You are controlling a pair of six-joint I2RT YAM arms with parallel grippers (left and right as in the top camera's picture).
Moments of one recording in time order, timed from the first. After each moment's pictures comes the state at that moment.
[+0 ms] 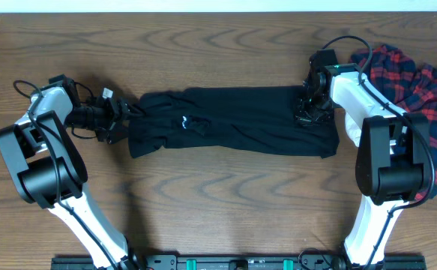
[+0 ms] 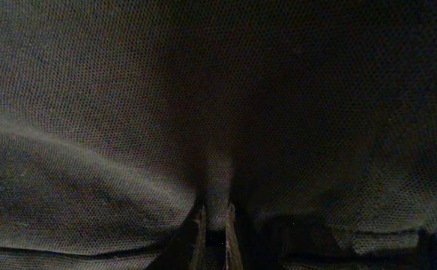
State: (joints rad) left arm 0.38 2.16 1.41 -0.96 0.79 -0.12; right arm 0.12 2.10 1.45 -0.89 -0.14 0.30
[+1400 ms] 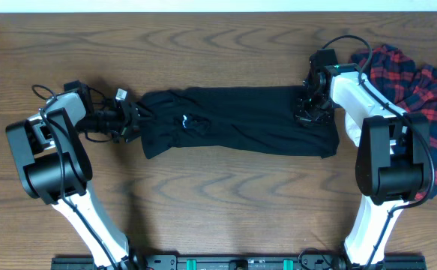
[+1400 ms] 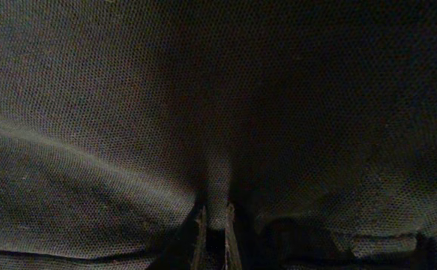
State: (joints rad) left arm 0.33 2.18 1.32 -0.82 0.96 -0.09; right arm 0.12 2.10 1.45 -0.88 -0.14 0.30
